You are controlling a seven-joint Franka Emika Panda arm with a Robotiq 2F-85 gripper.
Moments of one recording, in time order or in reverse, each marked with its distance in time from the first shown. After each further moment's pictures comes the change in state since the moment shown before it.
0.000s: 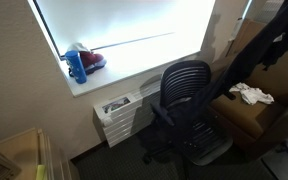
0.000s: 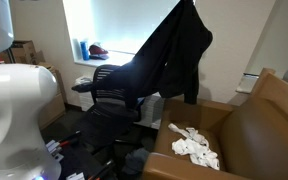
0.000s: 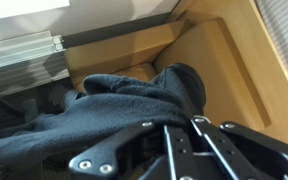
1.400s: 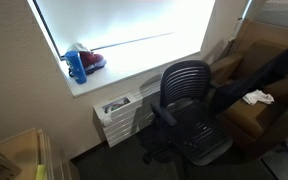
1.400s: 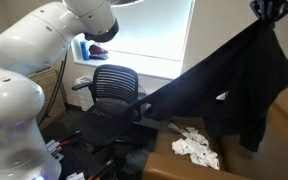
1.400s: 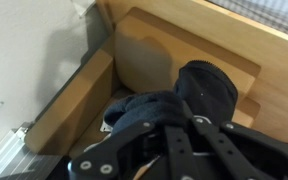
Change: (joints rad) arm -0.761 0.472 -0.133 0.056 0.930 -0.187 -0.001
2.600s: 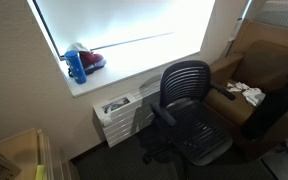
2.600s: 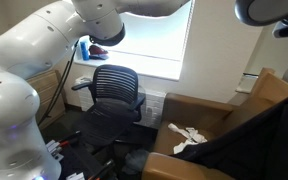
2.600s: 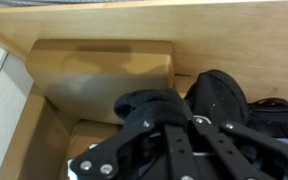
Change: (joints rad) arm -0.127 -0.019 0.170 -0.294 0.041 0.284 0.005
